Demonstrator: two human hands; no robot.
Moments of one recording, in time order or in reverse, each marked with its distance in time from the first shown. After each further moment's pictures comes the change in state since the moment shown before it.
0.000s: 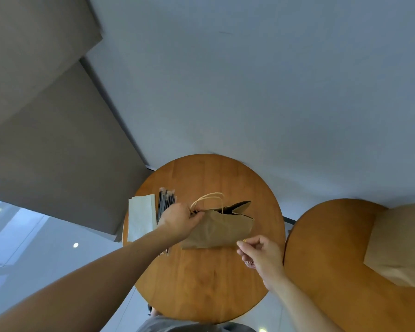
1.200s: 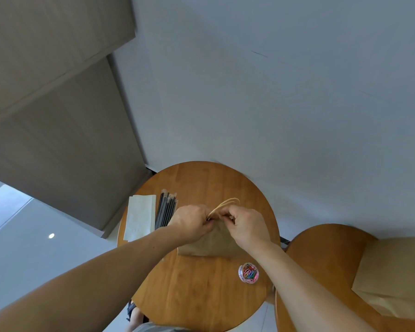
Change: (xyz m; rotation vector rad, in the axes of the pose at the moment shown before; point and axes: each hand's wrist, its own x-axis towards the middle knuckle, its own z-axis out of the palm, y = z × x) left_hand 0.007 0.001 -0.005 0.059 0.004 0.373; right_hand 0.025 -0.119 0.059 -0.952 -0.079 -0.688
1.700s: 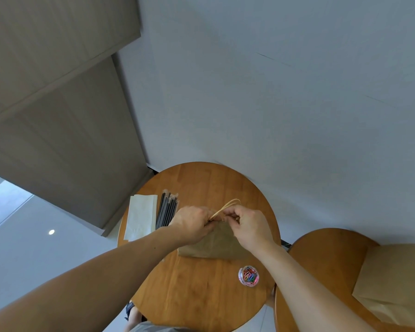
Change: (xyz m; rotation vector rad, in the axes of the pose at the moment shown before) left_hand -0.001 -0.003 -0.004 -0.016 0.016 0.093; right_hand 0.005 0.009 -0.001 0.103 0.007 0.068
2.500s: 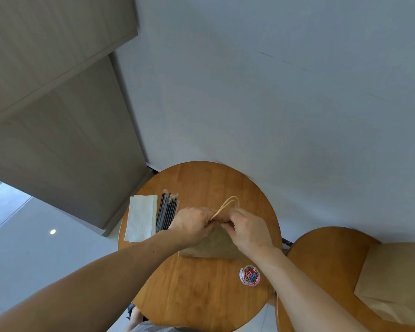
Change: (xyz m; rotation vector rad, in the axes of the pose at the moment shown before) left_hand -0.002 -0.002 0.007 -0.065 0.139 0.026; right_hand -0.001 0.002 0.009 -0.274 -0.037 -0.127
